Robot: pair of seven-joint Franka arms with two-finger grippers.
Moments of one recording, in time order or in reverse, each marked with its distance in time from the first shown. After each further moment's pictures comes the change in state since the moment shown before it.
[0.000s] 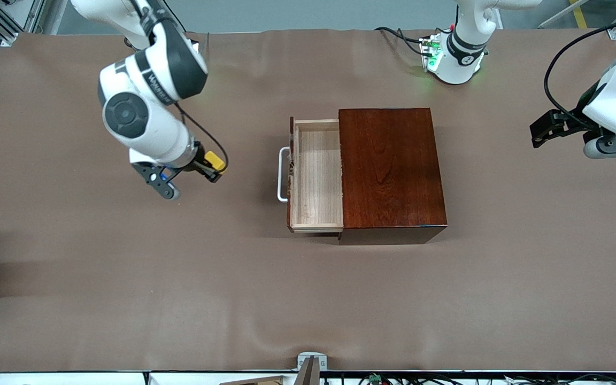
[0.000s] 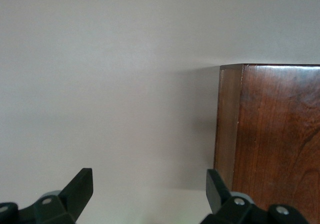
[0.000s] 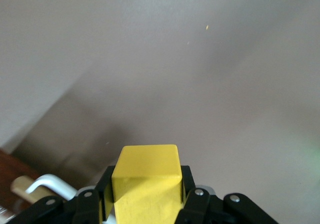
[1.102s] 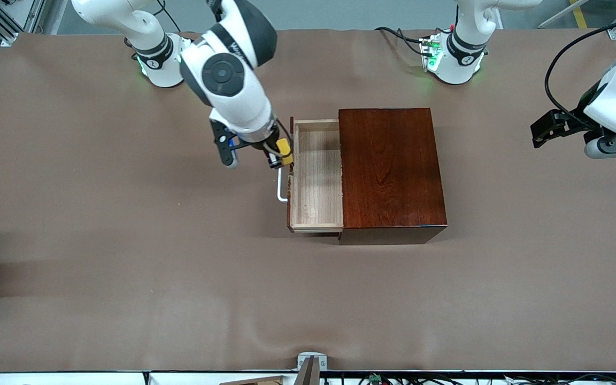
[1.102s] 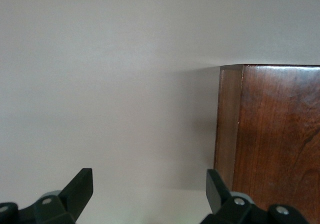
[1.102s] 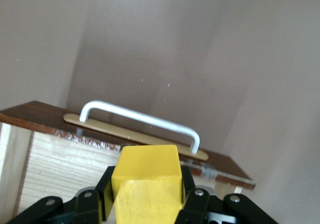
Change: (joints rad) left arm 0.001 -0.001 0.001 0.000 0.000 0.001 0.000; right arm 0.232 0.121 0.000 0.146 0.040 0.091 0.669
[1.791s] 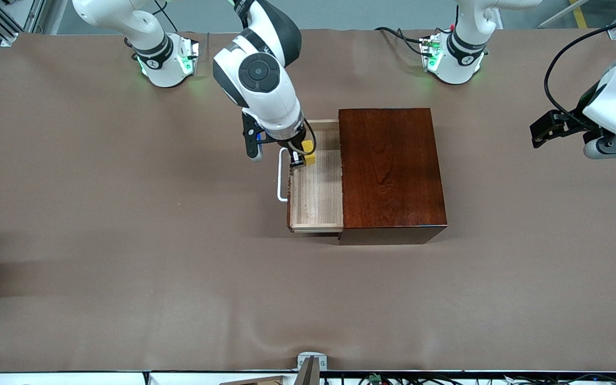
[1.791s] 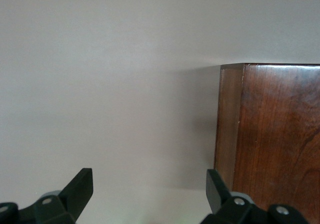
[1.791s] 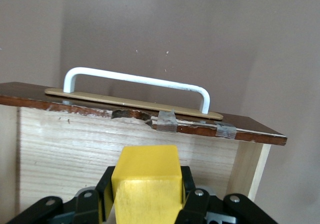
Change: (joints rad) left arm 0.000 0.000 0.000 -0.005 0.000 0.000 0.000; right arm 0.072 0.073 -0.001 0.019 0.000 0.104 0.199
